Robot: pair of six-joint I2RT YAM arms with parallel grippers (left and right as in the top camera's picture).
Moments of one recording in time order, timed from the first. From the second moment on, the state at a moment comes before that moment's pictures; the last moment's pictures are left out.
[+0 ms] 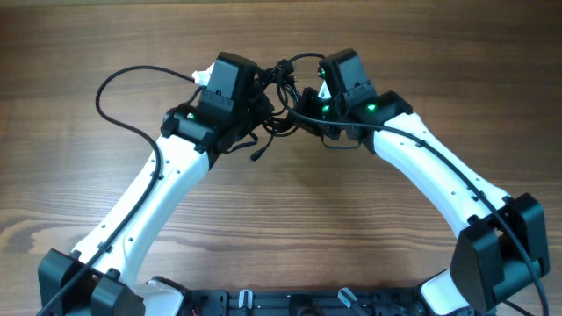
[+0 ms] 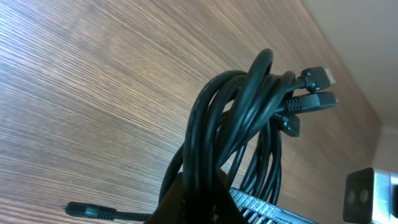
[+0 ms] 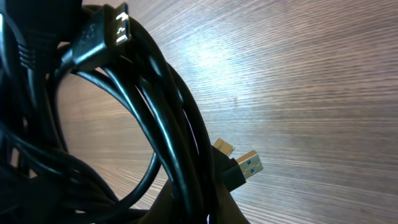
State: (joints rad) left arm -0.44 1.51 1.27 -0.65 0.01 -1.04; right arm 0.49 1.70 1.30 -0.55 -0.34 0.85
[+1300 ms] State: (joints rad) left arm -0.10 1.58 1.26 -0.82 0.56 -0.27; right arm 0.43 1.70 1.31 -0.75 -0.31 0.38
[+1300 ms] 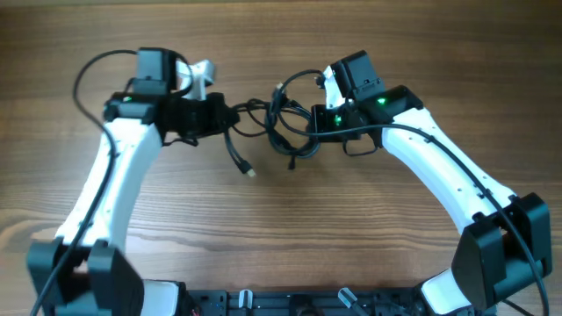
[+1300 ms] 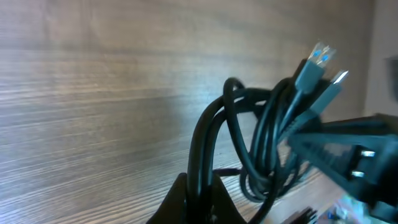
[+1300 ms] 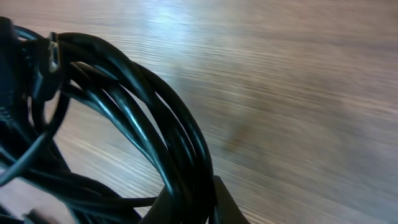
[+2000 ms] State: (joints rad) left arm -0.25 1.67 1.26 -0.78 0.10 -0.37; right arm 0.39 1.70 1.31 -0.81 -0.11 0.37
